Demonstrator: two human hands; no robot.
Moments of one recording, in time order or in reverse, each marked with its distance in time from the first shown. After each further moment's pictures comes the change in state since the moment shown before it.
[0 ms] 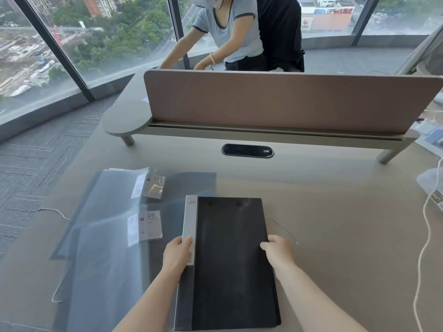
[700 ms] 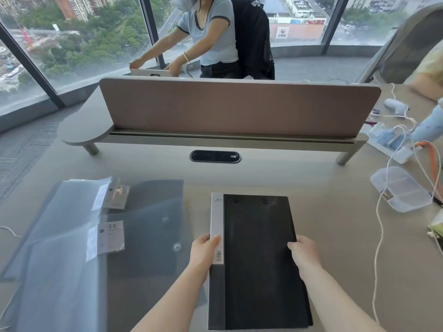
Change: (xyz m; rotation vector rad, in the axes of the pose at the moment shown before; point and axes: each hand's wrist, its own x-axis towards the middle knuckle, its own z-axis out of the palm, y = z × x) left_hand -0.046 0.049 0.136 -0.171 -0.257 -0.015; right_hand 0.042 0.028 -0.145 0.127 0.237 0.040
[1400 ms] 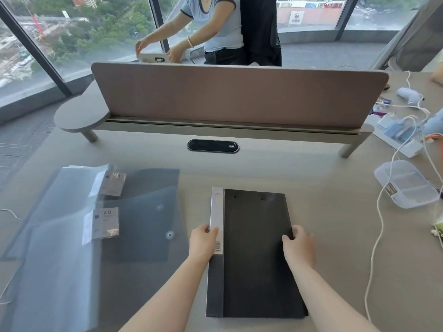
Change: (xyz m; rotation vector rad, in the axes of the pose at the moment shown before) left_hand 0.014 -0.013 0.030 0.277 0.134 0.064; right_hand 0.003 0.010 -0.009 -0.396 0.157 -0.225
